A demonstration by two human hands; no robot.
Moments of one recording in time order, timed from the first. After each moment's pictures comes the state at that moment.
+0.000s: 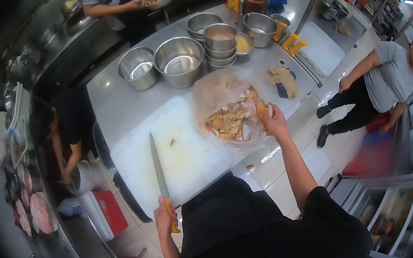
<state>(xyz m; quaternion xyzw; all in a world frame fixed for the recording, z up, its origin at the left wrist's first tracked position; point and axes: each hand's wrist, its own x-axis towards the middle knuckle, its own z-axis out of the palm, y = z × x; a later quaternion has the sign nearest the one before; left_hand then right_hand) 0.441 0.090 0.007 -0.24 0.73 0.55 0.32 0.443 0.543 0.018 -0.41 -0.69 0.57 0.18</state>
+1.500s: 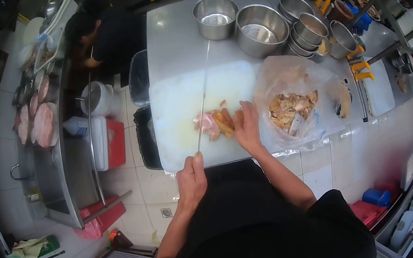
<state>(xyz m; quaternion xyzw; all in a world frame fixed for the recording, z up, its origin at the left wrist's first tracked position) 0.461 0.138 0.067 -0.15 0.87 0.46 0.11 0.381 0.333 -0.029 -0.05 -0.88 0.46 0.12</state>
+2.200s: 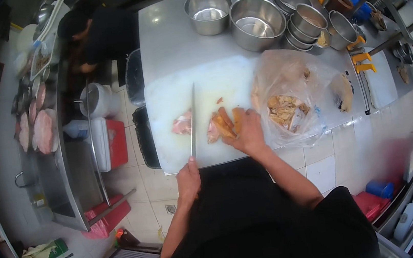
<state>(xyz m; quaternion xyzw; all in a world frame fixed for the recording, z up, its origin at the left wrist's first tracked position) 0.469 0.113 -0.010 -0.21 0.85 0.45 0.15 0.390 0.340 0.017 -0.07 -0.96 0.25 -0.05</state>
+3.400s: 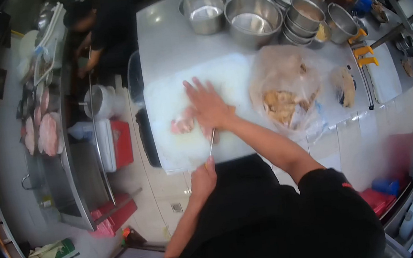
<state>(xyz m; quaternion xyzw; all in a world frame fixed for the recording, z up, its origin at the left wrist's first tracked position) 0.459 0.153 0.017 -0.10 0.91 0.34 0.22 0.283 0.278 -0.010 0.25 -0.94 0.23 0.11</state>
